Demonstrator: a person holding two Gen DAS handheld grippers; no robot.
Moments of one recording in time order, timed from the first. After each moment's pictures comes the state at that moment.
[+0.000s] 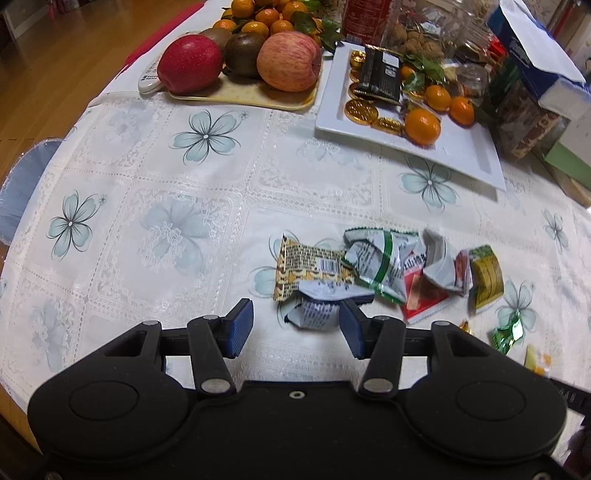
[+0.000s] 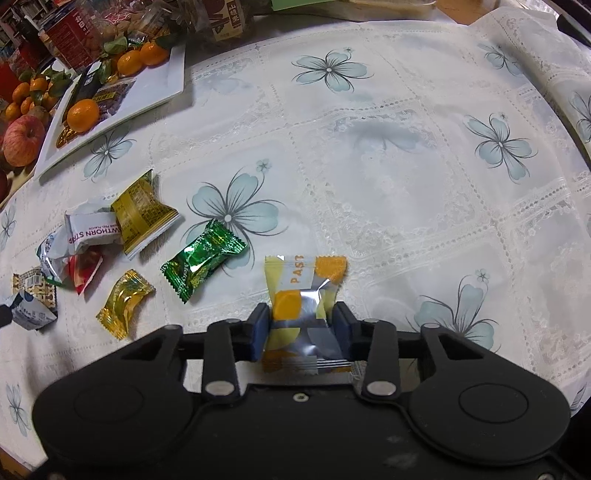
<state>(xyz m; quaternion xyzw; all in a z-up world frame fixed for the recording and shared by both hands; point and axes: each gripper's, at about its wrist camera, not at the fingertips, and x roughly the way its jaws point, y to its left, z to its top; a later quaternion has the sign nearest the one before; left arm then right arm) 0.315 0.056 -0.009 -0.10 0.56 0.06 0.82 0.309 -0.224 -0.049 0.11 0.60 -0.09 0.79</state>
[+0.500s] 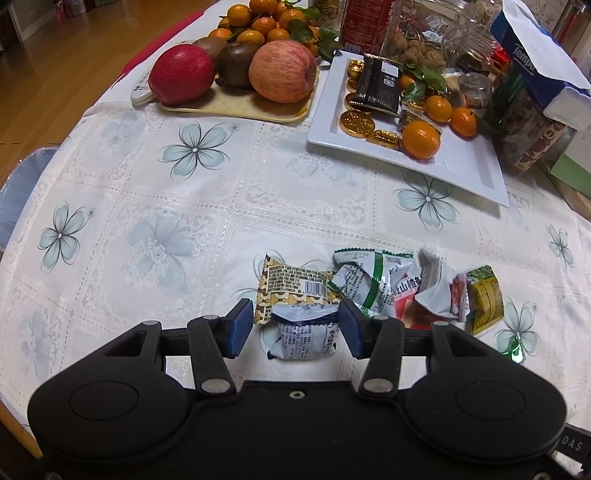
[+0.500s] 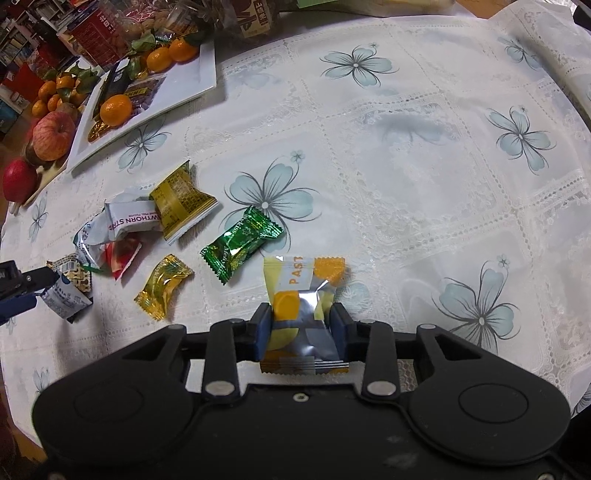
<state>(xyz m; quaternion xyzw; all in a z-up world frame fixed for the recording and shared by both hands) 0.328 0.042 -0.016 -0.10 0.55 0.07 0.83 0.302 -0.217 -0.036 0.14 0.61 -0.05 0.78</state>
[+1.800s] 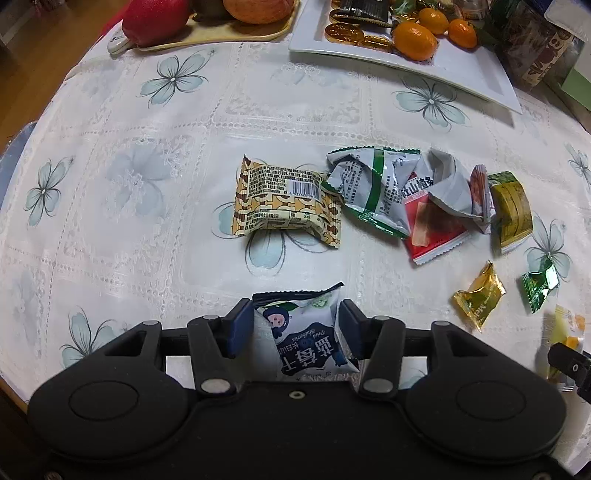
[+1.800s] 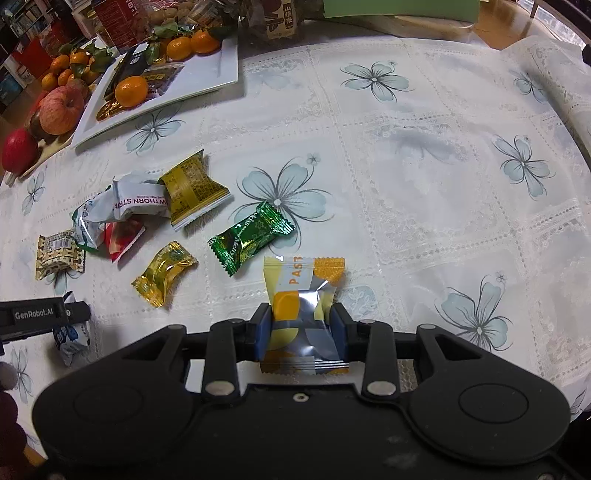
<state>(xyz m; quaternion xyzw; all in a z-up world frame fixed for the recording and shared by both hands) 0.312 0.018 -0.054 -0.05 0.62 0.06 0.78 0.296 -0.199 -0.035 0.08 0.59 -0.04 0.80</state>
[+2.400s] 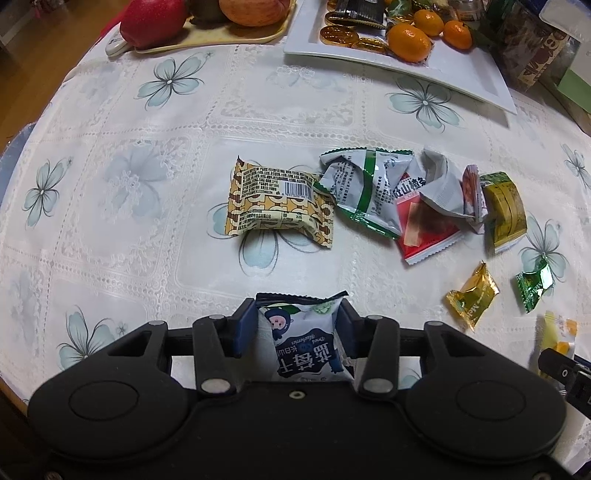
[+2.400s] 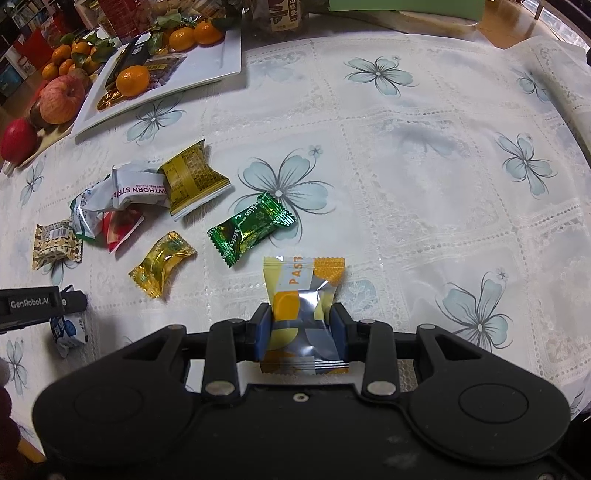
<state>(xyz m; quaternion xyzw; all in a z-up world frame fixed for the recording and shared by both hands) 0.309 0.015 -0.051 -0.05 0.62 0.06 0.78 0.297 -0.199 -0.039 0.07 0.60 -0.04 0.79</state>
